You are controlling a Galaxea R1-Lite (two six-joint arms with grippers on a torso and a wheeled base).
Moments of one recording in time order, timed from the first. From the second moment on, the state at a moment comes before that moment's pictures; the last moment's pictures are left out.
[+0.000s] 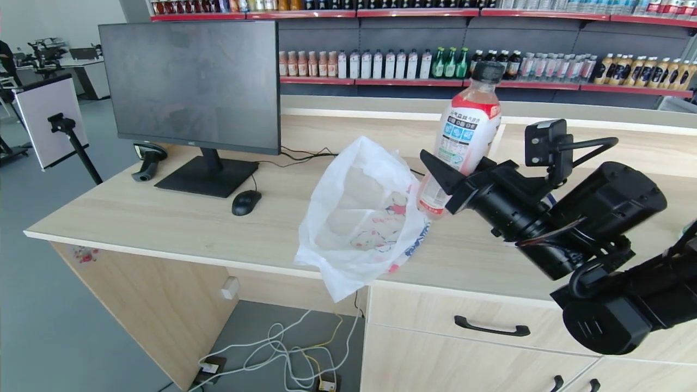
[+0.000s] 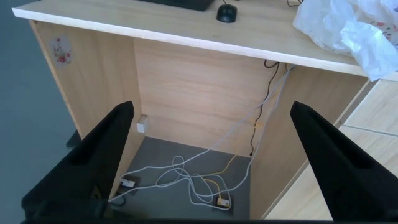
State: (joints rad) left arm 0.00 0.00 0.00 -0.01 0.00 -0.01; right arm 0.47 1.90 -0.76 -1.57 0.15 0.05
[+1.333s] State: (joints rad) left arm 0.00 0.00 0.00 -0.01 0.00 -0.01; right arm 0.54 2.25 -1.04 -1.57 0.15 0.09
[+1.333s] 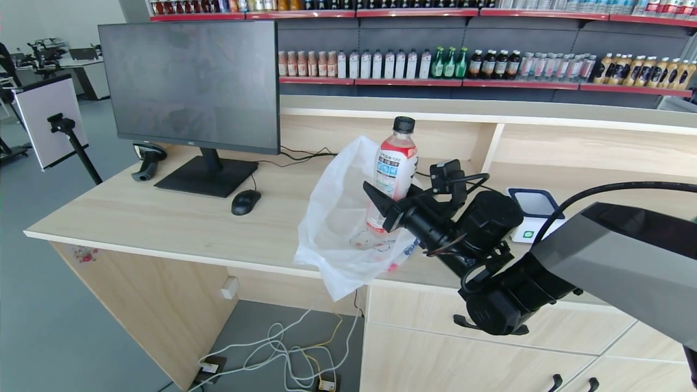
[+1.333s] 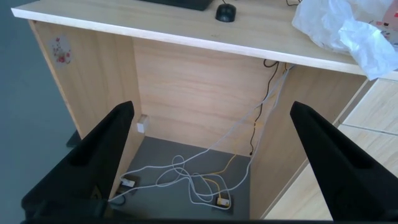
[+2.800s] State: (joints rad) left arm 0.00 0.00 0.00 0.00 0.00 -0.01; right arm 0.48 2.31 -1.15 -1.57 0.15 0.09
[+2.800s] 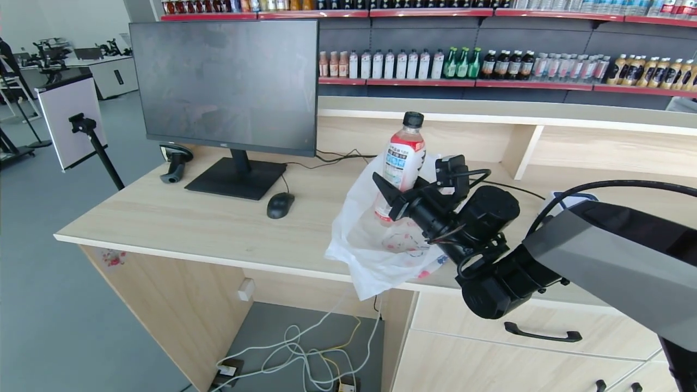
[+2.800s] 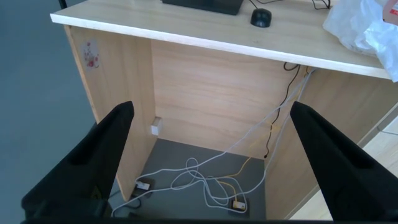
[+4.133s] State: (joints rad) left arm 0.00 0.00 0.00 -0.01 0.00 -0.01; right arm 0.46 2.39 -1.10 -1.57 0.15 0.06
